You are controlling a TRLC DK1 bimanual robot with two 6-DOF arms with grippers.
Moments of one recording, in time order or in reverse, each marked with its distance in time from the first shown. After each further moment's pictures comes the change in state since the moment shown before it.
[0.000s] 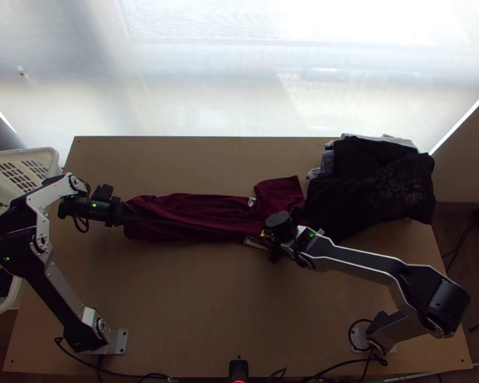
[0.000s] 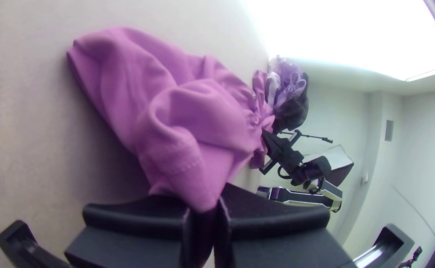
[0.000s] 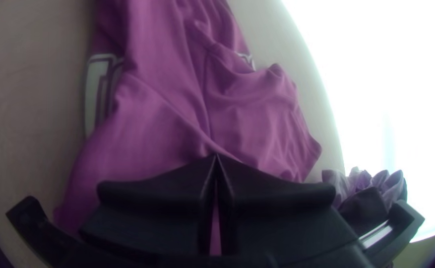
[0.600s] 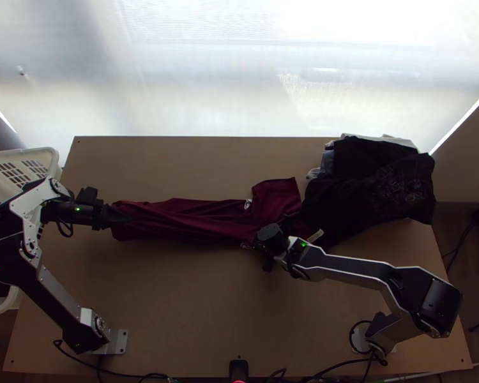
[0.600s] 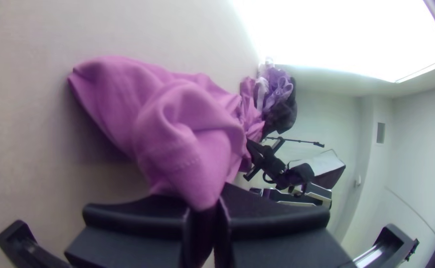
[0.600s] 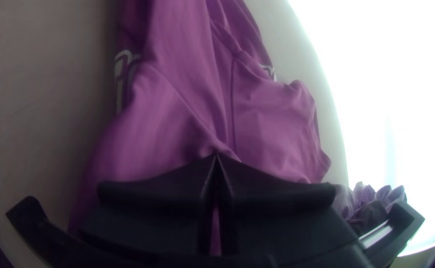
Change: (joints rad) left arm 0.114 -0.047 -0.016 -0.141 0.003 0.140; right arm 0.098 0.029 -0.028 0.046 0.016 0.016
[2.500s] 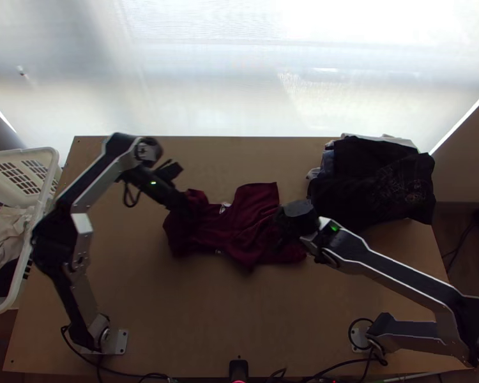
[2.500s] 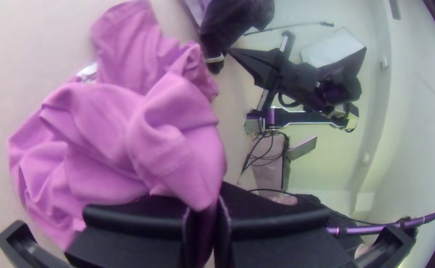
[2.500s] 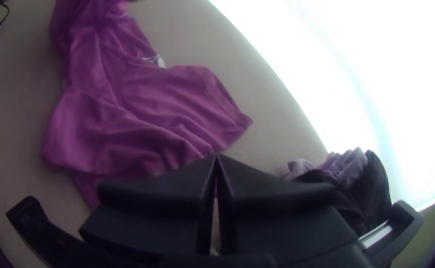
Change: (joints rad) left arm -0.709 0.000 0.483 -0.174 -0.059 -0.167; right arm -0.142 -0.312 0.101 -0.287 -0.091 0.148
